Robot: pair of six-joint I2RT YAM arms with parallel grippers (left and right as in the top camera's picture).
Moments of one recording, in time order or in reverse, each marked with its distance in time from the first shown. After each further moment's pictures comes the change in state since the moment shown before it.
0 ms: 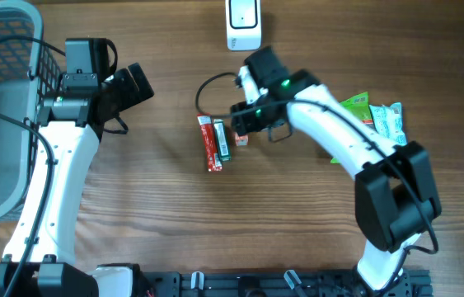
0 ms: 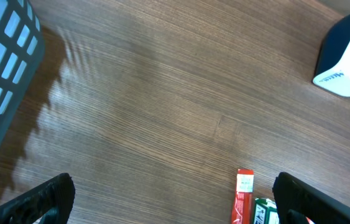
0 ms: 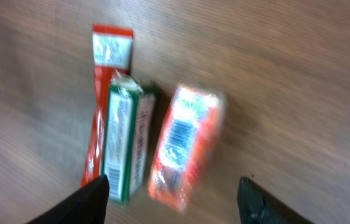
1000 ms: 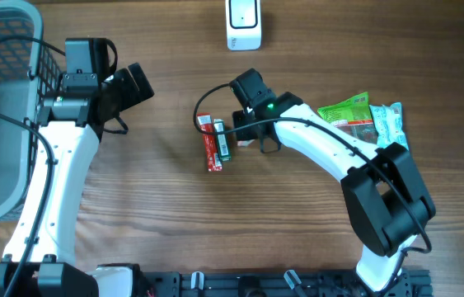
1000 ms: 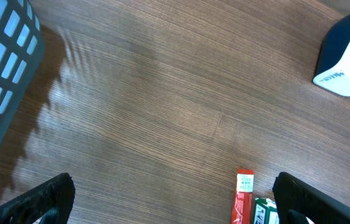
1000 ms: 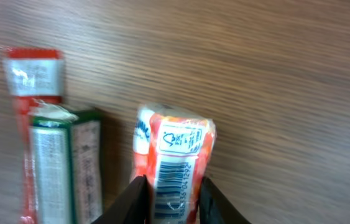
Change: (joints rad) left arm 0.000 0.000 0.000 0.000 0.000 0.000; right arm 0.058 0.000 -0.112 0.129 0.262 0.166
